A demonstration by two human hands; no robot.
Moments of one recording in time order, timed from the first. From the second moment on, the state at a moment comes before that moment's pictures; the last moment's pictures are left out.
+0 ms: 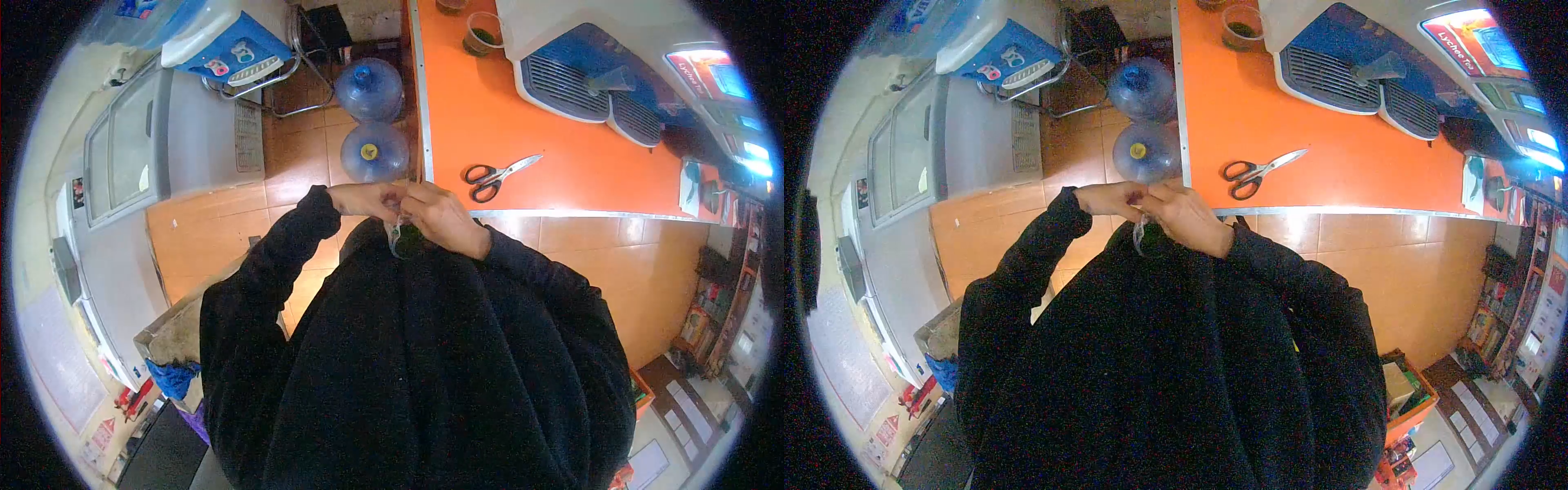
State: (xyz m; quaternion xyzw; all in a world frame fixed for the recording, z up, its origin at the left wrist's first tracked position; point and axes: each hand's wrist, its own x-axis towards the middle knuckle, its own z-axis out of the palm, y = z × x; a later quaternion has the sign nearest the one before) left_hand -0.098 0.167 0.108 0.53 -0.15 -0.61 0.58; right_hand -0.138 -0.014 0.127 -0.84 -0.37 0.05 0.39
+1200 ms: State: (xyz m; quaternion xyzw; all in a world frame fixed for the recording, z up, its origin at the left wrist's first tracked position) left_hand -0.097 0.179 0.101 0.70 -0.19 -0.48 0.49; right_hand -0.116 -0.004 0.107 -0.77 -0.31 0.10 0.54
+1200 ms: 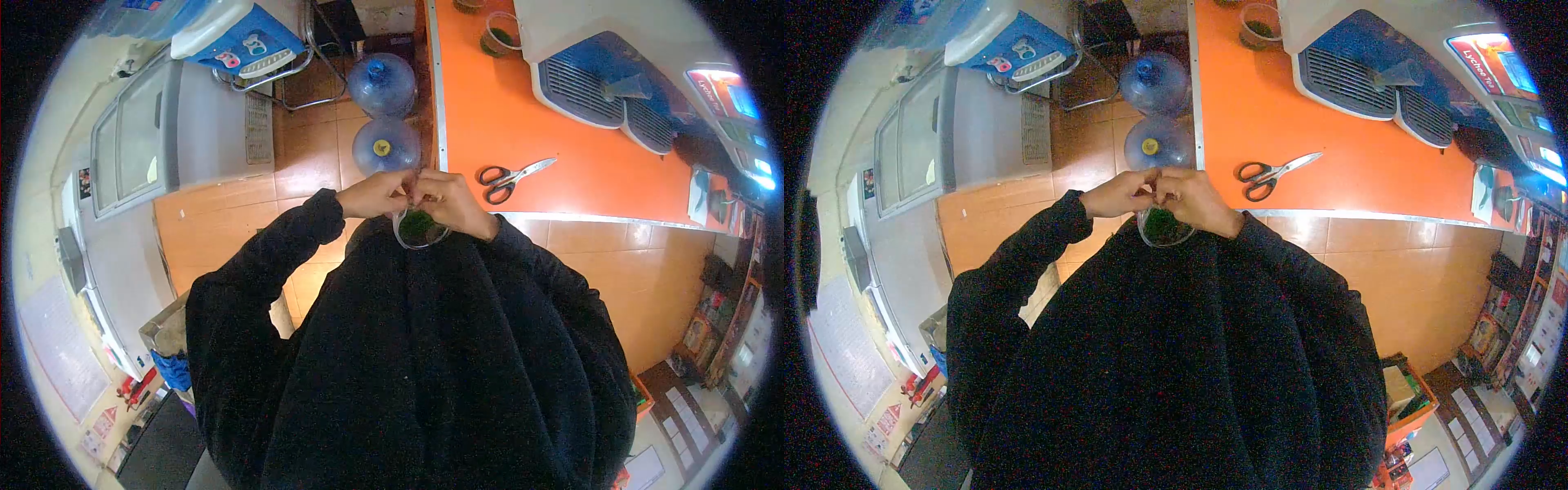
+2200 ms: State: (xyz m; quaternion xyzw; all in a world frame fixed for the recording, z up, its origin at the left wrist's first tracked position) left_hand -0.123 0.165 0.081 0.54 -0.25 -0.51 0.62; right_hand -0.119 -0.033 0.108 -0.72 -0.05 0.32 0.61
